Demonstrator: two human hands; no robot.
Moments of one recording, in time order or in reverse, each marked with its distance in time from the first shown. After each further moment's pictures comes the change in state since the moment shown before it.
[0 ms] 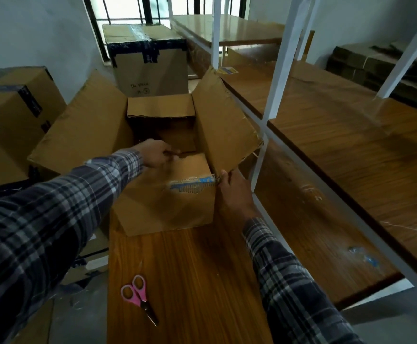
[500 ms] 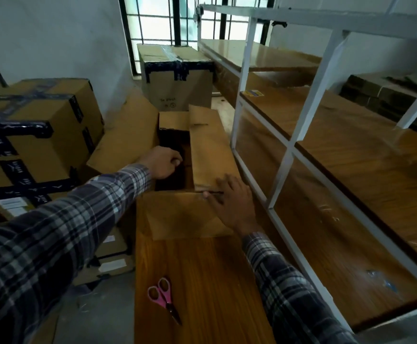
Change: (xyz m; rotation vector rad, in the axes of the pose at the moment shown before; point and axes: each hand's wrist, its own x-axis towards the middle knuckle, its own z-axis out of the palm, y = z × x) left_hand -0.062 -0.050 -0.017 0.002 0.210 -0.029; right_hand -0.026 -0.034 0.052 -0.573 -0.083 -0.374
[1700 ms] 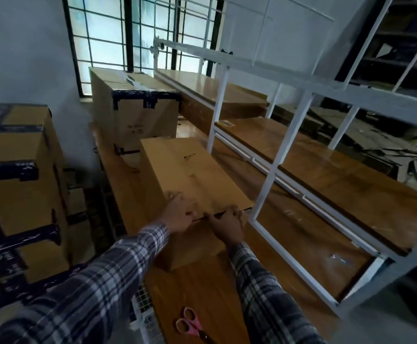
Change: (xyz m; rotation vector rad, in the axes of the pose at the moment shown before) left_hand -0.022 -0.042 0.054 -0.277 -0.096 0.264; right_hand 0.018 -0.103 0.042 0.190 -0.004 0.775
